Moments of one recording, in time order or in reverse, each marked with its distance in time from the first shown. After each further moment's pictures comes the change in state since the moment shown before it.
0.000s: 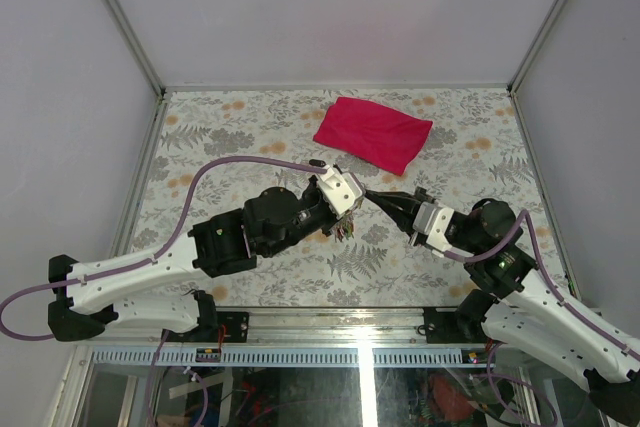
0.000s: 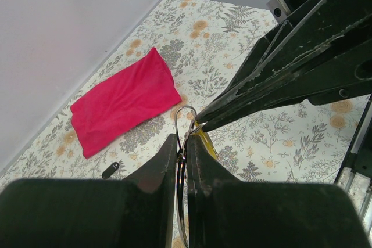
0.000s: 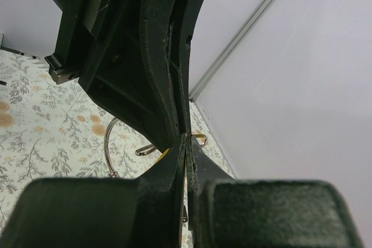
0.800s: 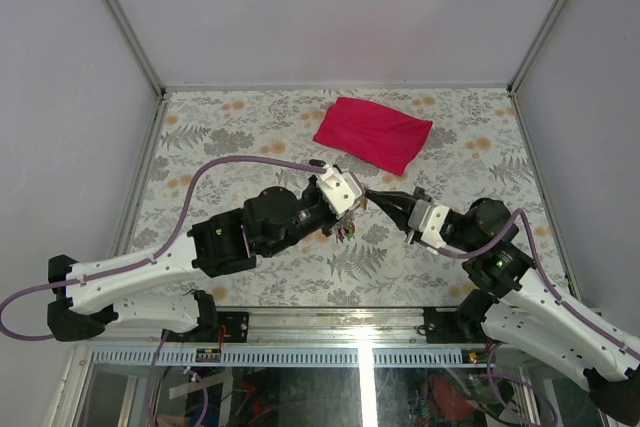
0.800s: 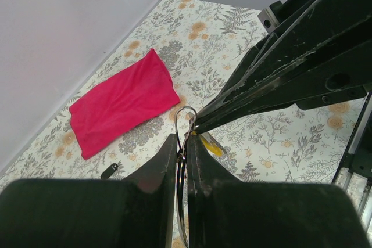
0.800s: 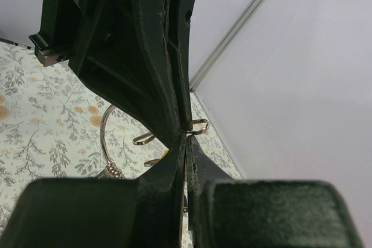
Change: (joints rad) left arm 0.000 0.000 0.005 -0.004 0.007 -0.001; right arm 0.000 0.004 -0.011 -0.013 0.026 -0.008
